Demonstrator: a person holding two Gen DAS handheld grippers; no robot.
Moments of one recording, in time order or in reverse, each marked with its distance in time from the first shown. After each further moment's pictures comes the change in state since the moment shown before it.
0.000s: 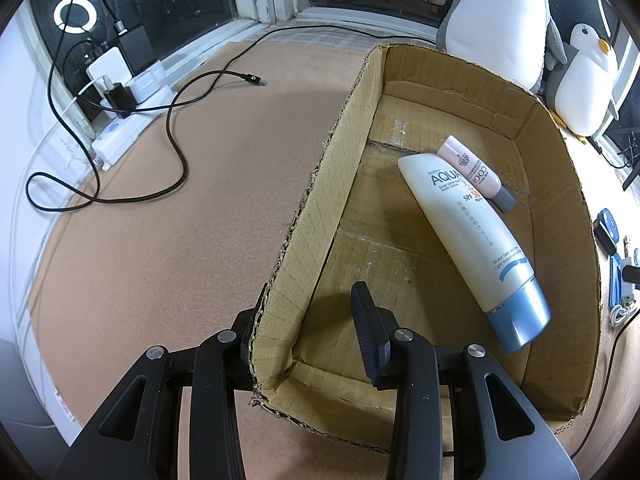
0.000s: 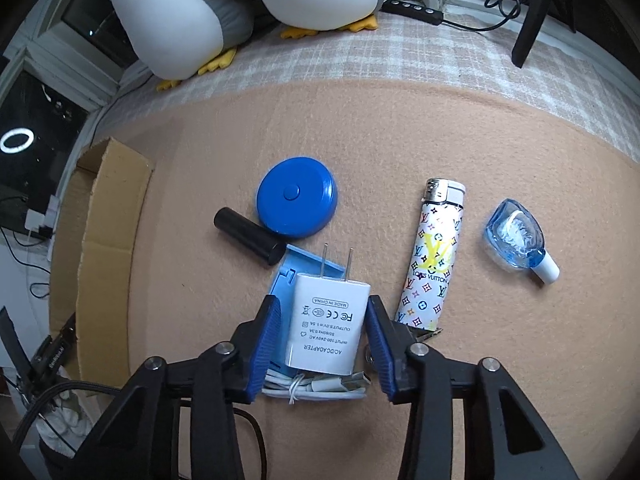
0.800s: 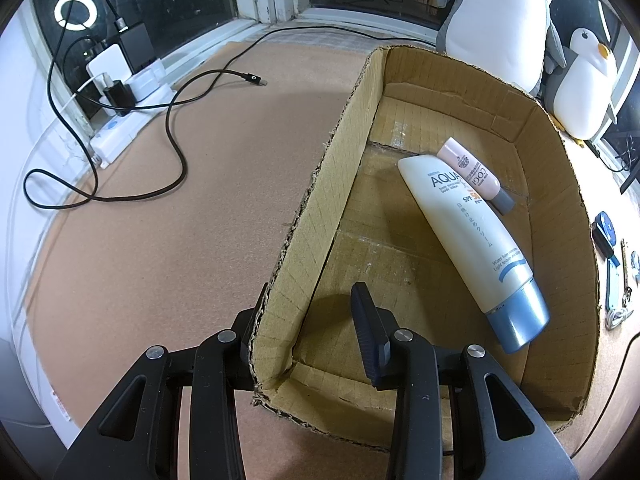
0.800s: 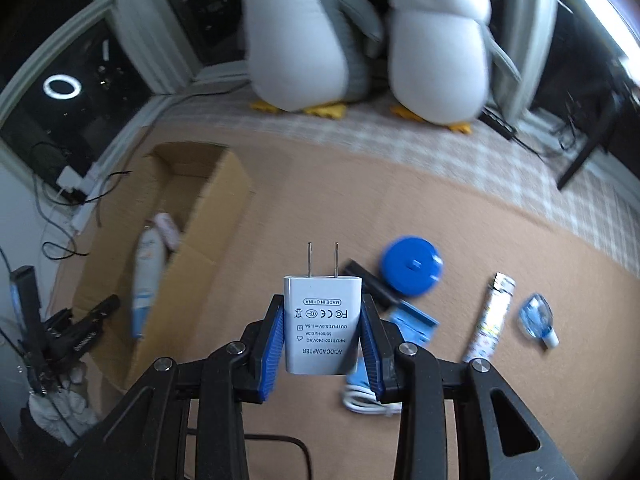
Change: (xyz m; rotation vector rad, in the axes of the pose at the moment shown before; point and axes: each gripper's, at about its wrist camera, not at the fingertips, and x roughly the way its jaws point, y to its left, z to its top) left arm 0.001 0.001 -0.001 -0.002 -0.001 -0.003; right arm -0.050 0.108 -0.002 -0.256 -0.183 0.004
